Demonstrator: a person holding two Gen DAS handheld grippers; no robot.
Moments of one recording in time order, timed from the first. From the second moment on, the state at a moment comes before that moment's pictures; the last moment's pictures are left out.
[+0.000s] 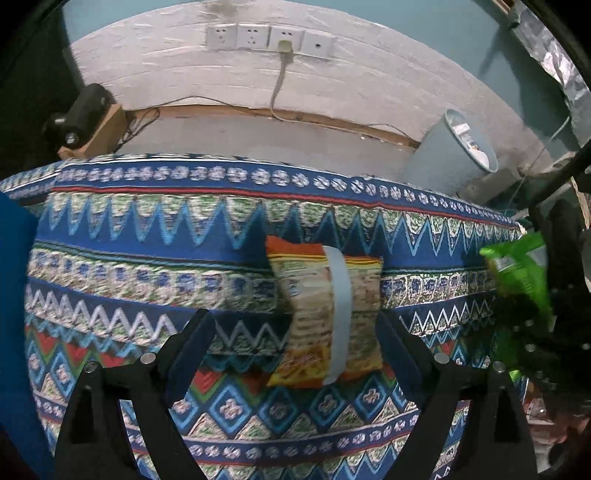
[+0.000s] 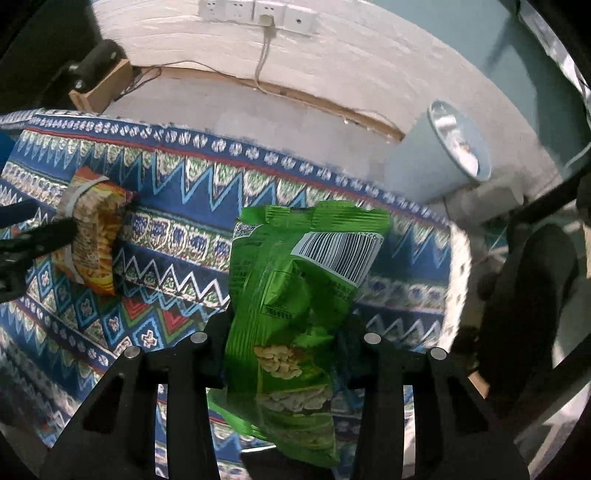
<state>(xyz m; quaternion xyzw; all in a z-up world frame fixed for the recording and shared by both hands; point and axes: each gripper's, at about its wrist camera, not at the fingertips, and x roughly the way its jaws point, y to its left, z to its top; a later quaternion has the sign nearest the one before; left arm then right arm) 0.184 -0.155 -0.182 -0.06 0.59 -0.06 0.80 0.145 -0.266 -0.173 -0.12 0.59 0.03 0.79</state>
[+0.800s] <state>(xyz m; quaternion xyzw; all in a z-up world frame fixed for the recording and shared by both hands) 0.159 -0.135 -0.175 0.02 0.57 -0.09 0.81 0.141 -0.258 -0.163 -0.10 0.57 0.07 0.81</state>
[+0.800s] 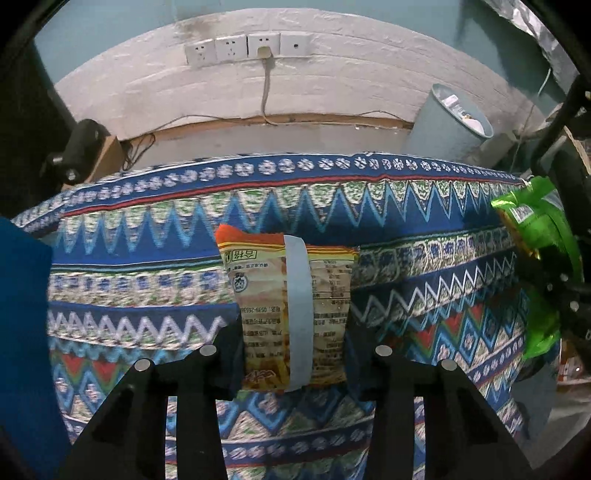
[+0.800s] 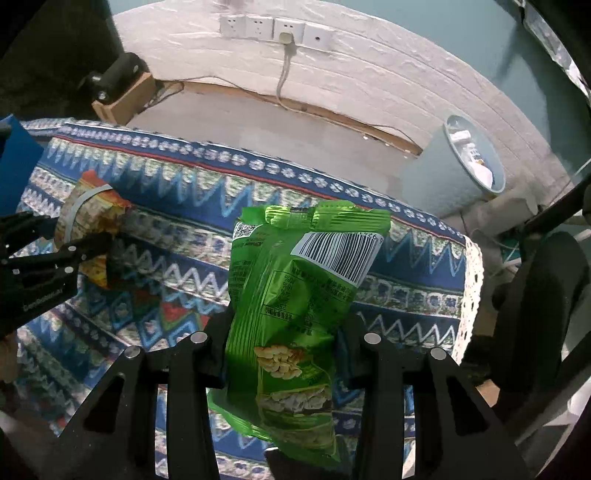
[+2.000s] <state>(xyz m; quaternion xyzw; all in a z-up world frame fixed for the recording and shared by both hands) 0.060 0.005 -0.033 0.06 0.45 -0.04 0.89 0.093 -0.096 -0.076 -0.12 0.50 0.20 0.83</state>
